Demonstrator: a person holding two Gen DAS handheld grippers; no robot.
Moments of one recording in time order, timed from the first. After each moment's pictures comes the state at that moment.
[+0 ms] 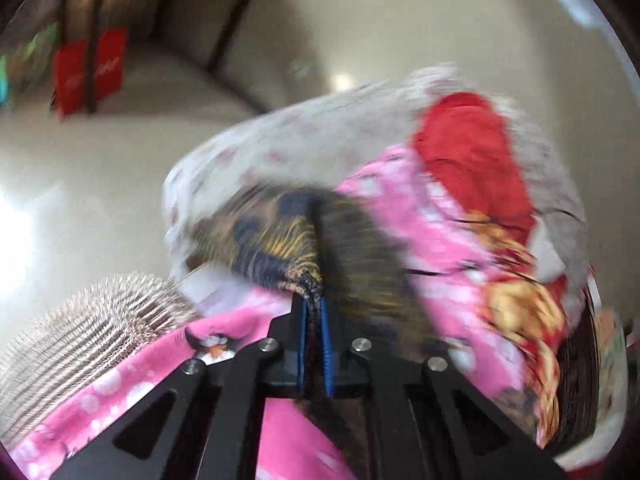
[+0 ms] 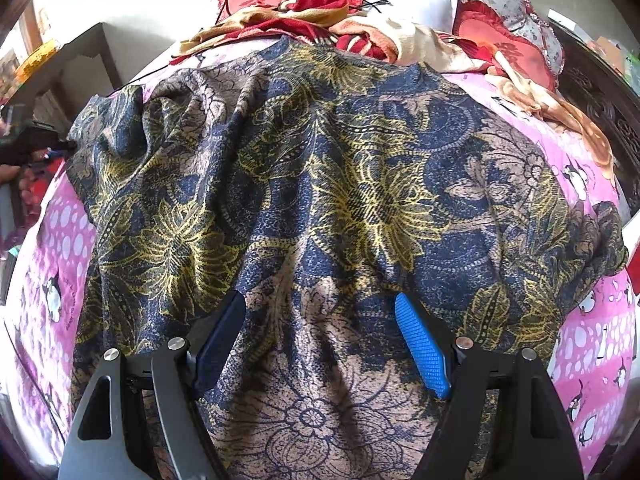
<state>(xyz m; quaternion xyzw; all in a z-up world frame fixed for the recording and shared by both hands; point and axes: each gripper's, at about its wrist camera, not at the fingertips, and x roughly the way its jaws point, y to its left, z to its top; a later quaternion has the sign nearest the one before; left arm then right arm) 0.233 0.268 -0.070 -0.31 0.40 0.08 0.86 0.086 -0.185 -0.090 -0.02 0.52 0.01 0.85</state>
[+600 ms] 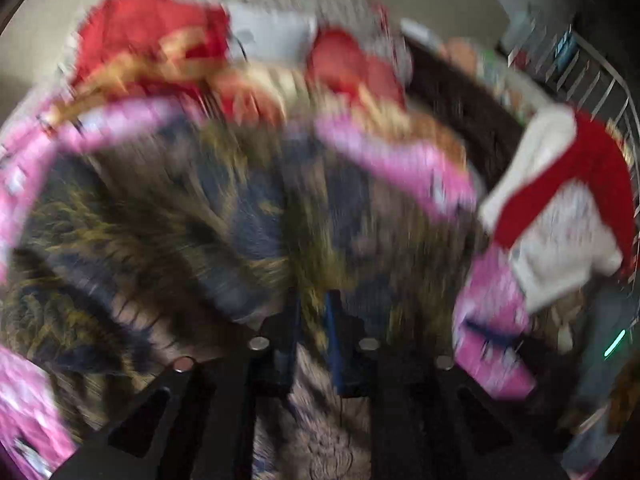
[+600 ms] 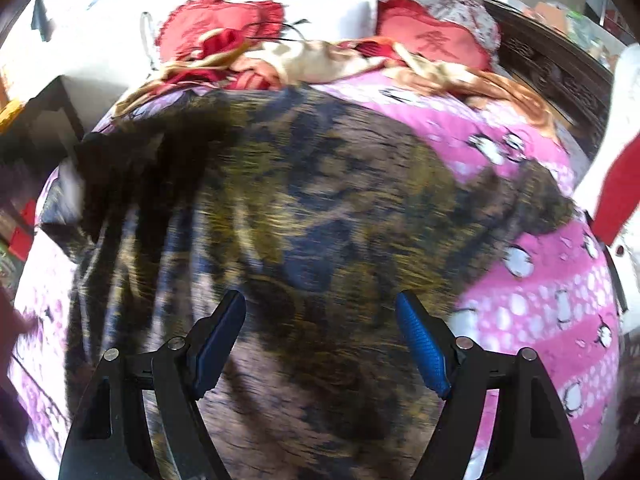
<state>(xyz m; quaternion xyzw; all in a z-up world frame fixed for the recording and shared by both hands) 0.141 -0.122 -0.066 -0.04 0.49 -0.27 0.82 0.048 -0.277 -0.063 0.03 0.50 -0.08 0.86</state>
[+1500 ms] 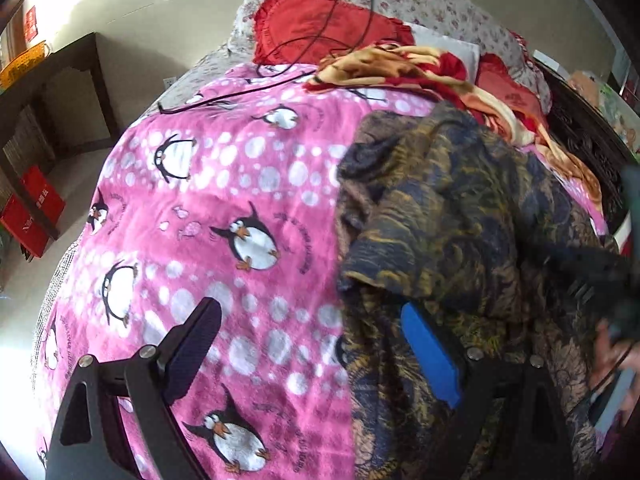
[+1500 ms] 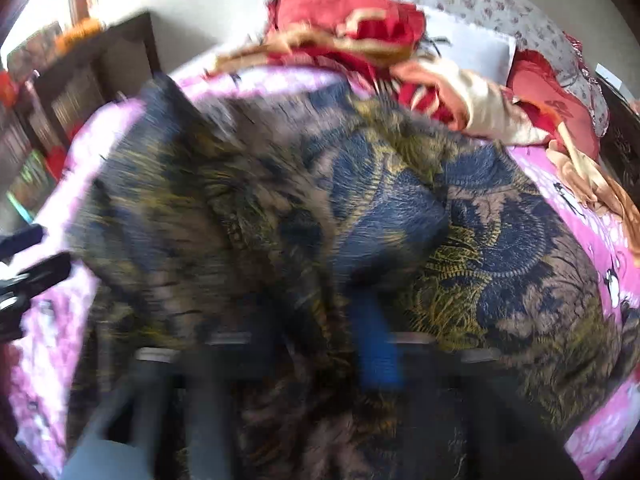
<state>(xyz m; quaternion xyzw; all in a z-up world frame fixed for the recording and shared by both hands) 0.113 0.063 -0.084 -0.02 0.47 -0.04 0.88 0.154 -0.170 -0.090 -0.05 0.50 0.08 0.86</state>
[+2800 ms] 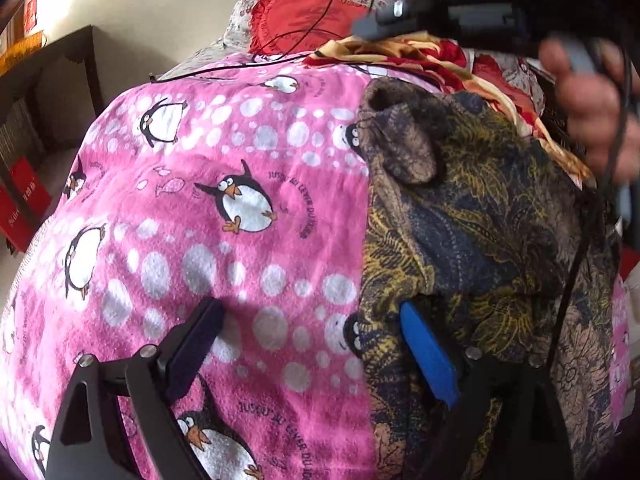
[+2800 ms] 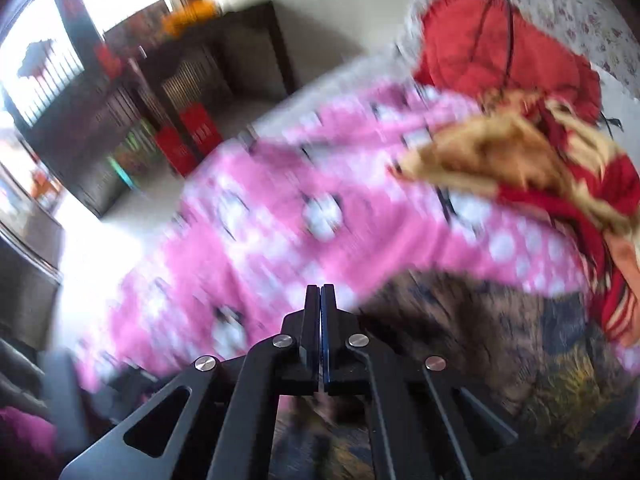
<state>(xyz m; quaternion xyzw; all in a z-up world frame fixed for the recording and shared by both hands) 0.104 0.068 -0.127 -0.04 0.46 -0.05 0.89 0.251 -0.035 -0.032 -0.01 0.46 0.34 0.82</state>
